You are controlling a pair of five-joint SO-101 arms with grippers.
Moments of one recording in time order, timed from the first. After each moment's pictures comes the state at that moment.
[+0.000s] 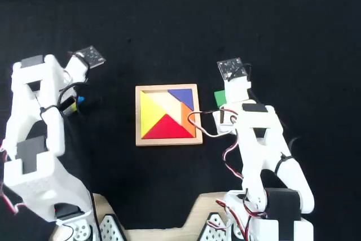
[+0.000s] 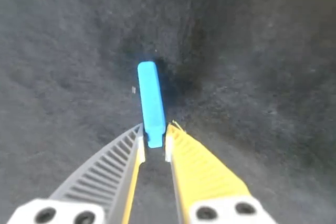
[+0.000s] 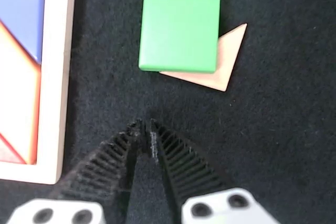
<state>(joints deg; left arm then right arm) -21.4 13.1 9.7 72.2 -64.7 1.2 -16.0 55.3 41.5 14.5</state>
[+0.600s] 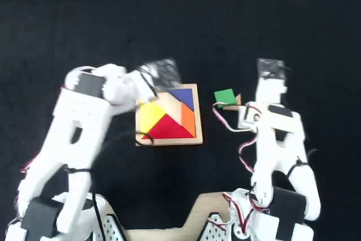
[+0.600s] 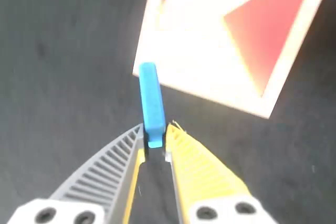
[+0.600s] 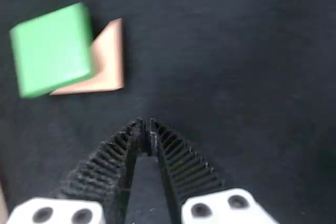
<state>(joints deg) 10.5 -20.4 23.7 71.0 -61.3 16.3 -16.0 54.9 38.1 7.0</state>
